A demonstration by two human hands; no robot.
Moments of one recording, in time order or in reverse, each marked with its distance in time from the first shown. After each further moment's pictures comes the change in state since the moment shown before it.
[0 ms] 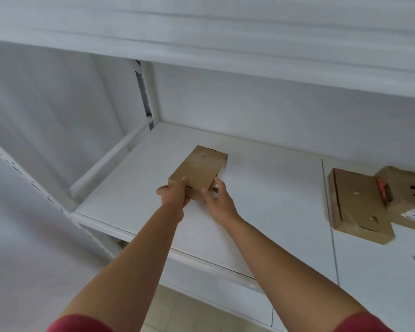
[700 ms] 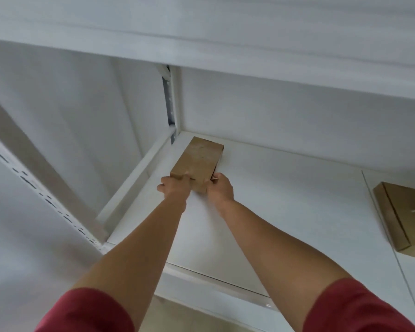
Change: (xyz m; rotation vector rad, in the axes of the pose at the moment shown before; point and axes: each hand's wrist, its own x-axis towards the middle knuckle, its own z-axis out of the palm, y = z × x) left_hand 0.128 0.094 -0.041 0.647 0.089 0.122; right_hand 0.111 -0.075 0.123 -0.002 0.202 0.120
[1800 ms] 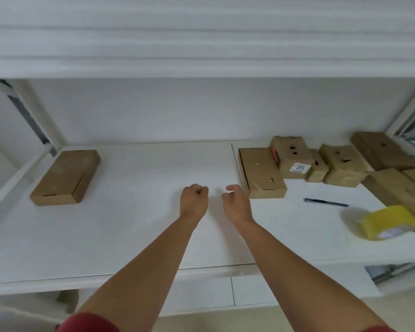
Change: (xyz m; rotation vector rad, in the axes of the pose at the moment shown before) left_hand -0.288 -0.034 0.250 0.152 -0.456 0.559; right_hand -0.101 0.188 -0.336 0.007 0.359 0.058
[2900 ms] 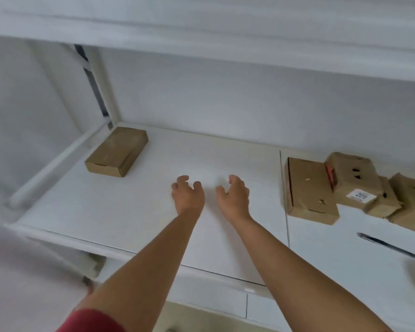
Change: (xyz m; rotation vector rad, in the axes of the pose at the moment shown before) left_hand 0.024 -0.039 -0.061 -0.044 0.433 -0.199; right_hand 0.007 -0.053 0.077 -0.247 -0.180 -0.208
